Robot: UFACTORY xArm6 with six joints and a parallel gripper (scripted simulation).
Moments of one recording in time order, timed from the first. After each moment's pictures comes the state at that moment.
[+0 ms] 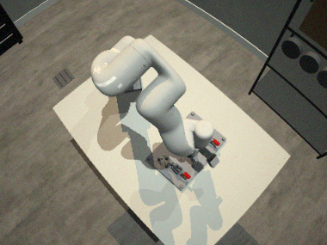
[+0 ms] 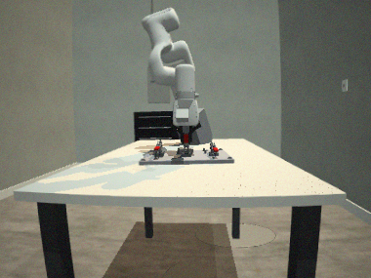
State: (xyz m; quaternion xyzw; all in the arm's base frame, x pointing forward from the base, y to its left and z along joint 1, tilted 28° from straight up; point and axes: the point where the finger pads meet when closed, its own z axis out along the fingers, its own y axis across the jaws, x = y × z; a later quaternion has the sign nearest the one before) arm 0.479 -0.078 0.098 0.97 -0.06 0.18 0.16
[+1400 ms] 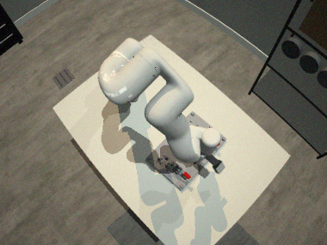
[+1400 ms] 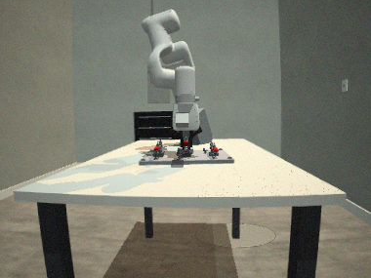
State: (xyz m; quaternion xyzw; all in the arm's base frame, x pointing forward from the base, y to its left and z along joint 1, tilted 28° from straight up) arm 0.518 -0.086 0.097 0.97 -0.06 0.18 0.16
